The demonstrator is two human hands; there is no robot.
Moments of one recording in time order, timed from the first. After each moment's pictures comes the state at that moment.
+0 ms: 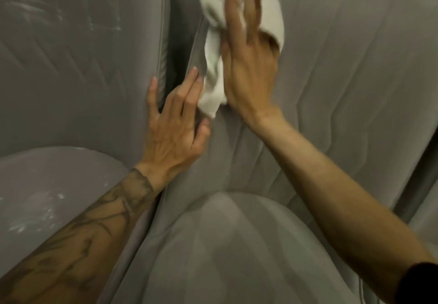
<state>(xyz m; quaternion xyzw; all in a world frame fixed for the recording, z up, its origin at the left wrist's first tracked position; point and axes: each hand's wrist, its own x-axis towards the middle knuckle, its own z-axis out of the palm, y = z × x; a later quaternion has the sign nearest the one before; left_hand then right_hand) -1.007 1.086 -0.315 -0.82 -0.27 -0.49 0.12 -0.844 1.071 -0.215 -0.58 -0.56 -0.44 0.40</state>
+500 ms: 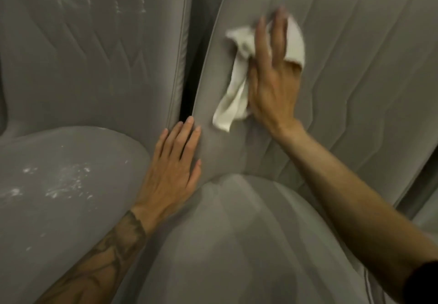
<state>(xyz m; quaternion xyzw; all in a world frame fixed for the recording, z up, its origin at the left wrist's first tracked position) -1.074 1.031 -0.399 -0.88 -0.31 -0.35 0.07 -0.826 1.037 -0.267 -0.61 -0.58 -0.40 0.36</state>
